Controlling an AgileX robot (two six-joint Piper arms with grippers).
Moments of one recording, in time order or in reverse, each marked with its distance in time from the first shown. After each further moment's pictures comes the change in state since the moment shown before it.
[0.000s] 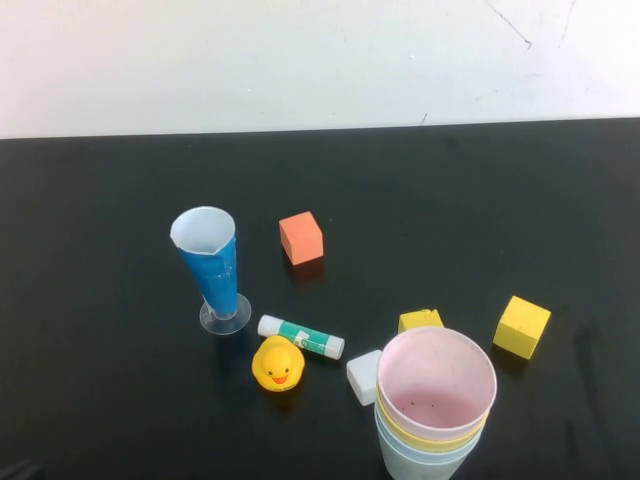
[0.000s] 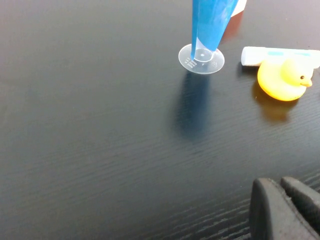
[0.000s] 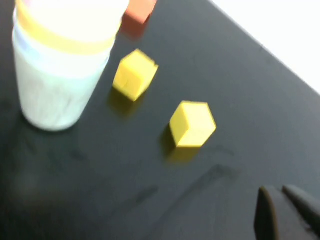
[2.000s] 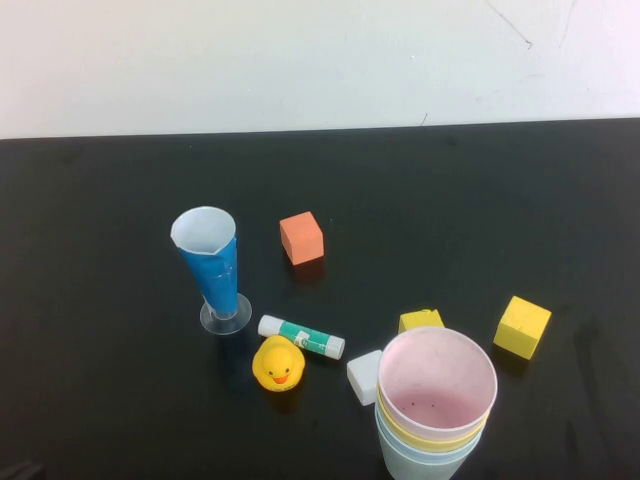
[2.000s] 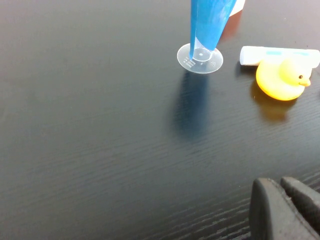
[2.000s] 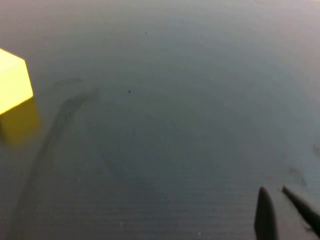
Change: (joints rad) right arm -0.599 -0.295 0.510 -0.017 -0.335 0.403; left arm 0.000 0.000 0.000 -0.004 0.000 0.000
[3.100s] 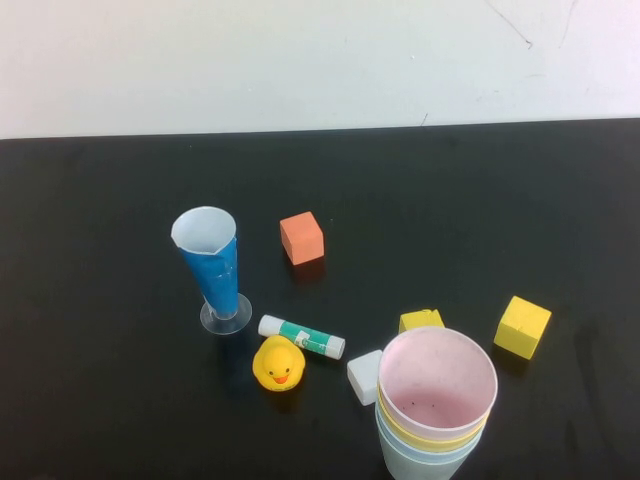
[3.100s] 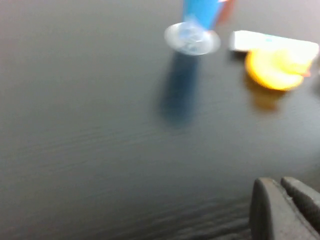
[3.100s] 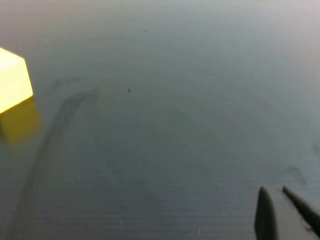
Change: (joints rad) right arm 0.000 0.000 0.000 0.000 0.005 0.000; left arm 0.091 -0.010 0.070 -0.111 -0.066 0.004
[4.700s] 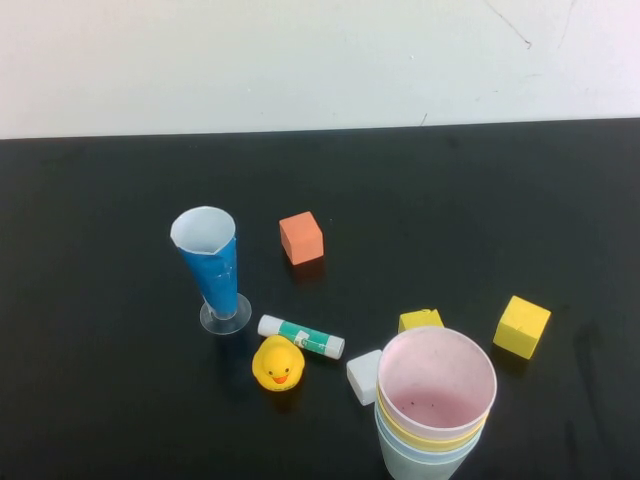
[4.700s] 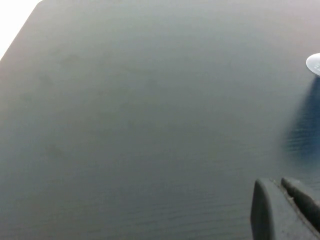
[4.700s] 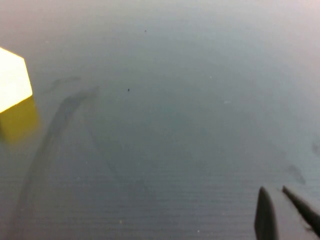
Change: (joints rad) right arm 0.000 0.000 0.000 0.000 0.000 0.000; left arm 0.497 -0.214 0.279 -0.250 -0.269 0.490
